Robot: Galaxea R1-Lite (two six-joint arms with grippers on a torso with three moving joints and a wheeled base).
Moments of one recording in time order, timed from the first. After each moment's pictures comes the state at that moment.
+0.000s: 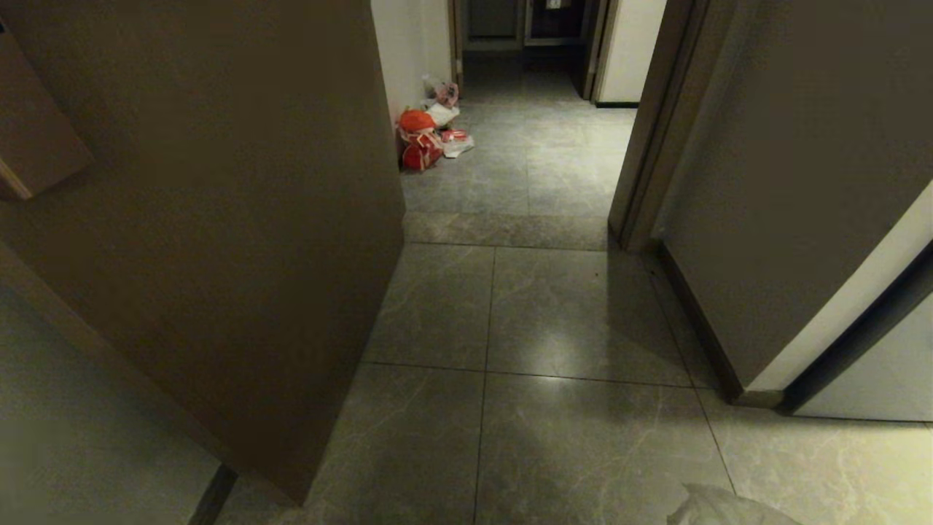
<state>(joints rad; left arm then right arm) 0.00 0.00 0.00 0.00 0.01 -0.01 0.00 0.00 -0.01 0.03 0.00 0.00</state>
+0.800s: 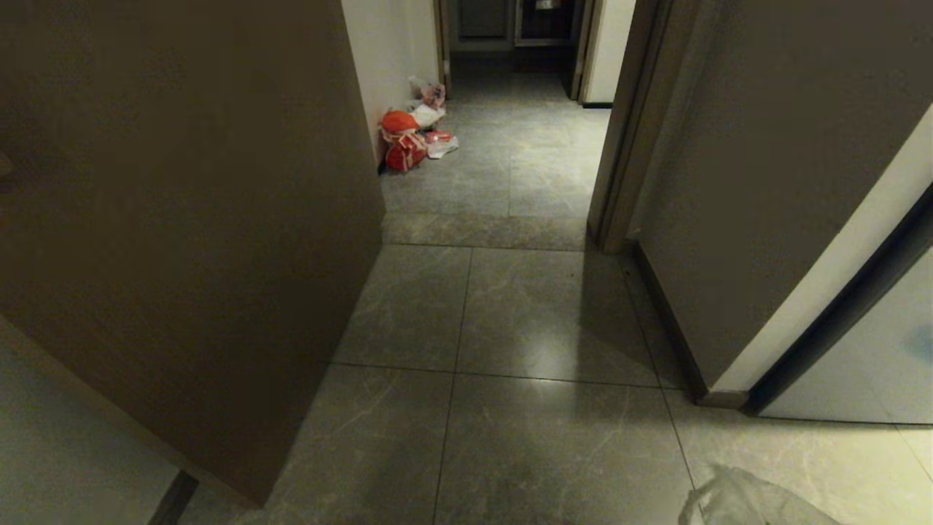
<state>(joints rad) 0.00 0.00 0.00 0.01 0.01 -0.01 0.00 0.00 -0.01 0.03 0.00 0.00</state>
